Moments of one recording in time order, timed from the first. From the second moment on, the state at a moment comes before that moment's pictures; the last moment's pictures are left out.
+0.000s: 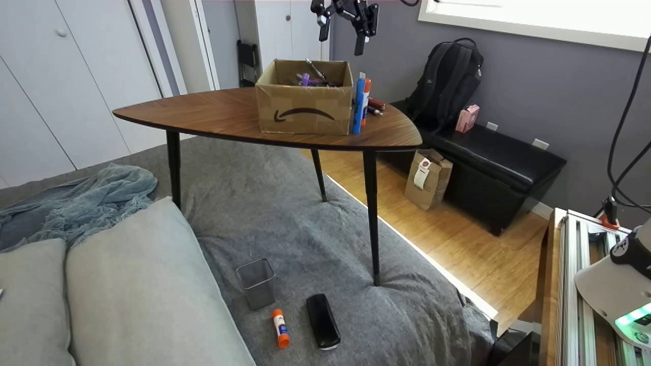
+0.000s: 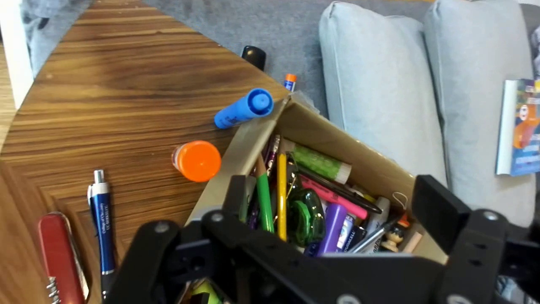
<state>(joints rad) -0.05 0.38 -0.10 -1.35 0.45 1.49 0.24</state>
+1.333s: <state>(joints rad) -0.01 0.18 0.01 -1.71 0.20 1.76 -0.20</state>
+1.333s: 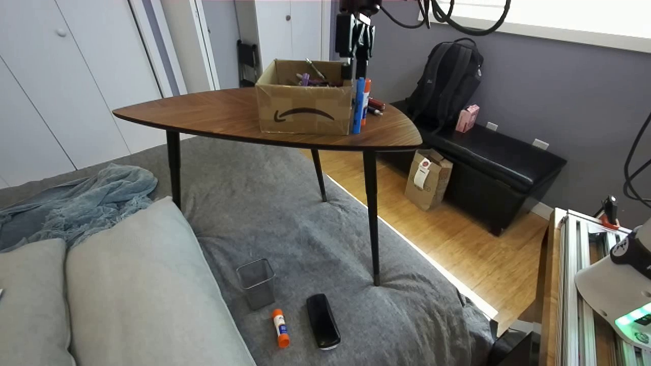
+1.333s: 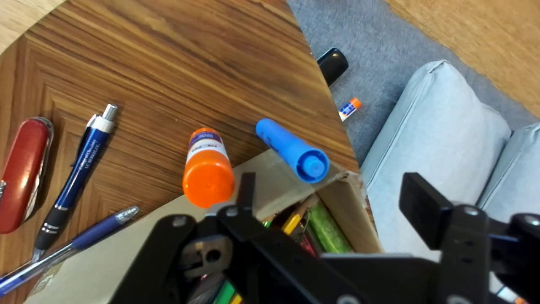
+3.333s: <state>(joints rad) -0.03 0.07 0.00 -1.72 0.23 1.49 -0.21</state>
